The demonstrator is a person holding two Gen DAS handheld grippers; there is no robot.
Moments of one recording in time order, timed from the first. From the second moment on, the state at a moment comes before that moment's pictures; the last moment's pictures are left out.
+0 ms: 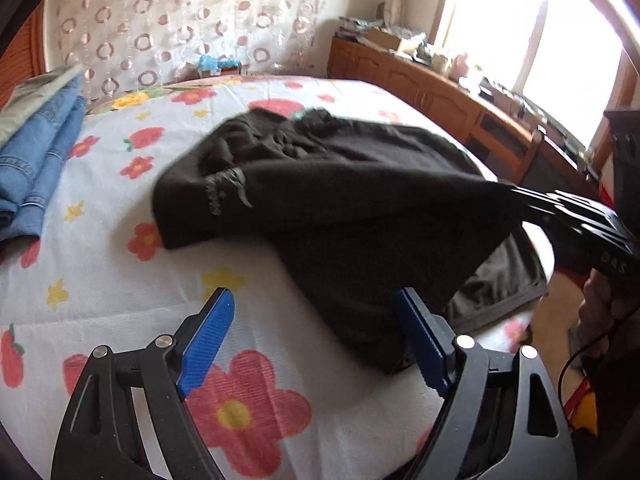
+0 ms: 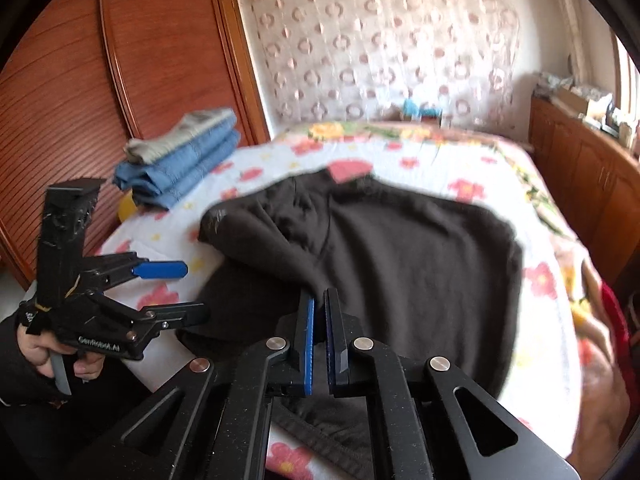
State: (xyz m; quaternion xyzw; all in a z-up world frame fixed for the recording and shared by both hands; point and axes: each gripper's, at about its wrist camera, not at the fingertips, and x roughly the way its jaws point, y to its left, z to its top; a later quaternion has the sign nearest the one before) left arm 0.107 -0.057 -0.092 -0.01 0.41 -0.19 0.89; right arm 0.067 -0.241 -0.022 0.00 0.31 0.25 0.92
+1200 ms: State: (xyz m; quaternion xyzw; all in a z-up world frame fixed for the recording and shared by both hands) left arm 0.082 -0.097 -0.077 0.04 0.38 -0.20 0.90; right arm 0.003 -0.276 -0.040 0.02 0.34 0.17 0.92
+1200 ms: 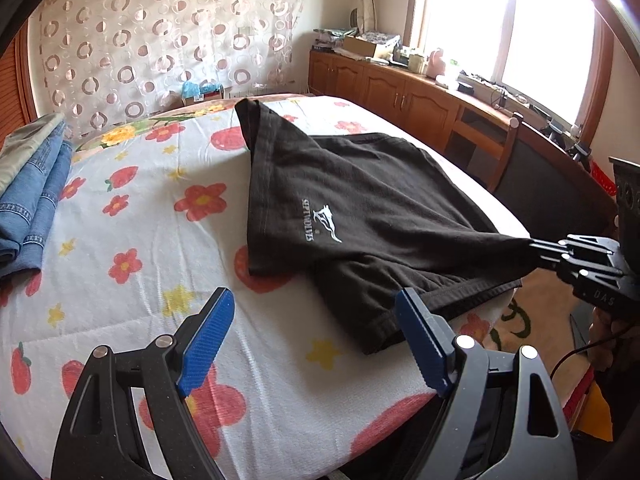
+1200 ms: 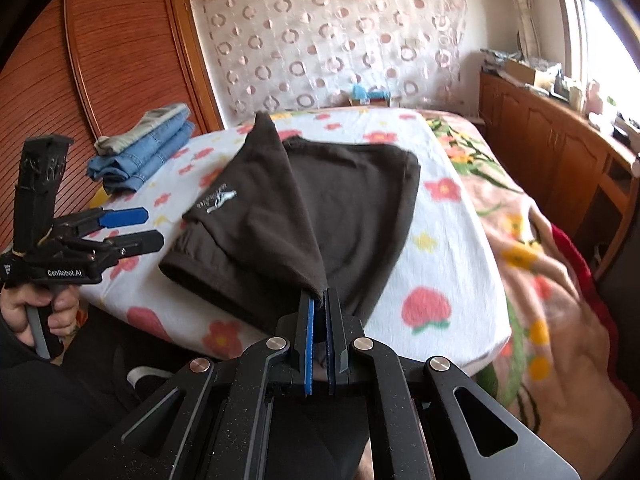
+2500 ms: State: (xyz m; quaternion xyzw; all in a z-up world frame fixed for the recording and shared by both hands) left arm 0.080 -0.078 -0.068 0.03 0.36 -0.17 0.92; right arm 0.001 -0.284 -0.017 0.00 0.32 0.15 0.94
